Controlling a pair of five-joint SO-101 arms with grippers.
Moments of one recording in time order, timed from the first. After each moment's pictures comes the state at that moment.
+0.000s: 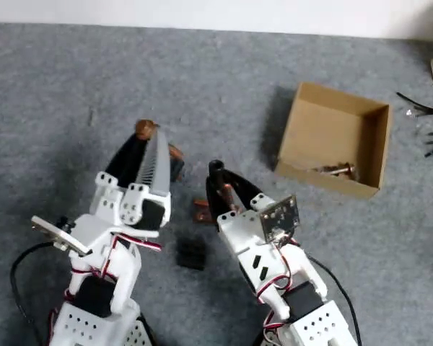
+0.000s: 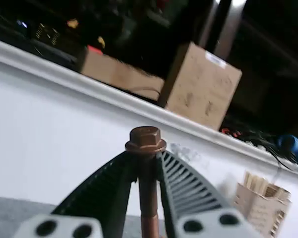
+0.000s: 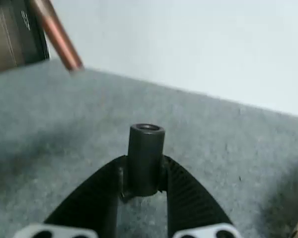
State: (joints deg) left arm 14.5 -103.0 92.3 -6.0 26.7; right arm -34.6 -94.0 96.0 10.8 1.2
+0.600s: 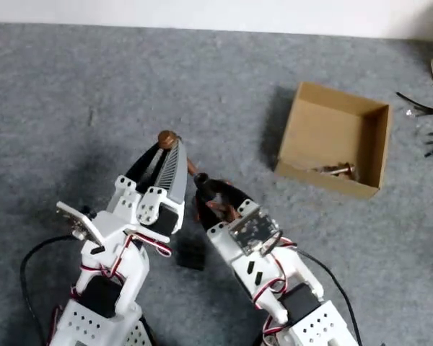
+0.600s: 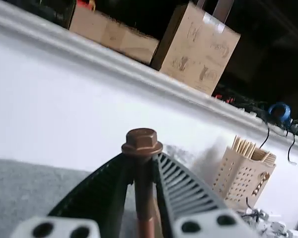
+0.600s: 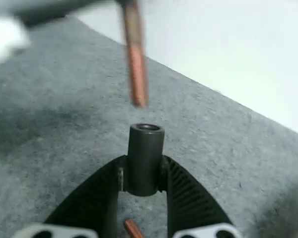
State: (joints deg) left arm 19.0 -103.0 94.5 -0.1 26.9; right arm -39.5 -94.2 96.0 14.3 14.5
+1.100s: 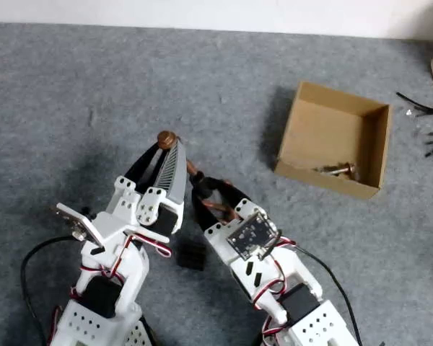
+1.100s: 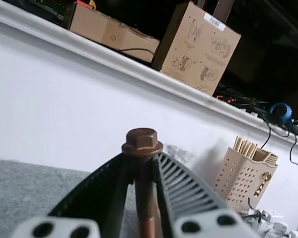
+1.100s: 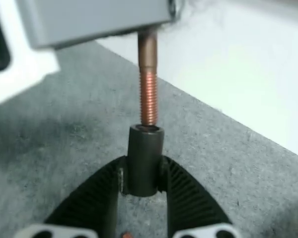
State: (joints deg) left arm 19.6 -103.3 95.5 1.2 26.9; right arm -40.0 -94.1 96.0 10.5 15.9
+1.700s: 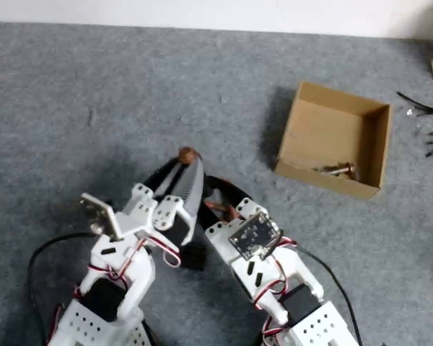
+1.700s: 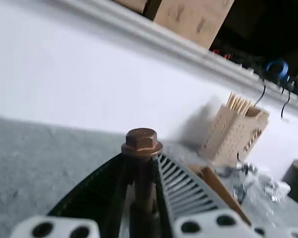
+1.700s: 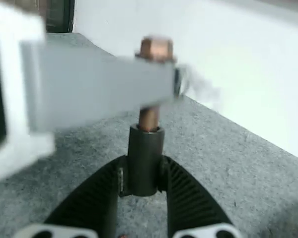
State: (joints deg) left arm 25.7 -103.0 95.3 11.4 26.9; right arm -39.6 -94.2 96.0 10.4 15.9
